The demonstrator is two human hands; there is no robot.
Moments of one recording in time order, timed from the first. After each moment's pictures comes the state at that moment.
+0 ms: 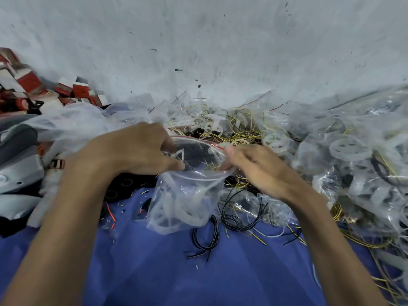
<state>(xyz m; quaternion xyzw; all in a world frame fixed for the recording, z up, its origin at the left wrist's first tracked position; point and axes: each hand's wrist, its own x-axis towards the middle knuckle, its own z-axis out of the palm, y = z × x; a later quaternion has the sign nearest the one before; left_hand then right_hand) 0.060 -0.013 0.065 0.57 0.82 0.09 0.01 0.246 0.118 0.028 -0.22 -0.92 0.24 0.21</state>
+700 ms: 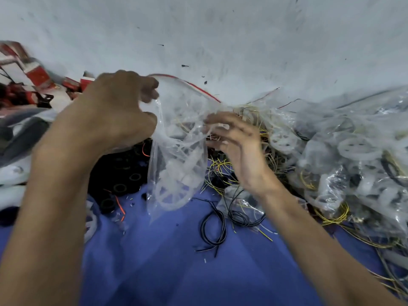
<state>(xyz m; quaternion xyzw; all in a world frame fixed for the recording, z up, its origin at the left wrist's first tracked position) 0.056 -0.041 0.095 0.46 0.82 0.29 -0.18 0.187 0.108 0.023 -0.02 -0.68 0.60 0.41</state>
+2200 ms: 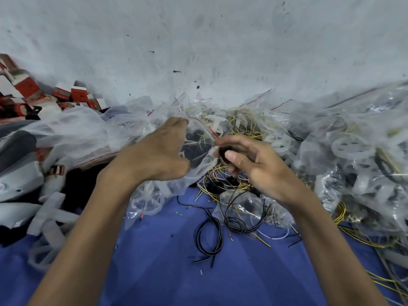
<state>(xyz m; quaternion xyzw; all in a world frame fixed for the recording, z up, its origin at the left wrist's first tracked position) 0.068 0.013 0.051 0.61 0.77 0.20 0.00 0.235 0.120 0.020 -0.10 -0.82 0.47 0.31</state>
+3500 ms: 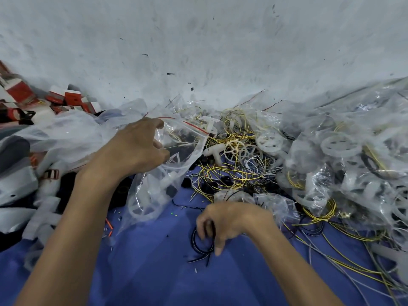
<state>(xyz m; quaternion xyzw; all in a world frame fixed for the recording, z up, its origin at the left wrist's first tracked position) 0.050 0.008 0.054 0.51 0.82 0.26 -0.04 0.213 0.110 -0.037 -0.17 -0.94 0.19 -0.21</state>
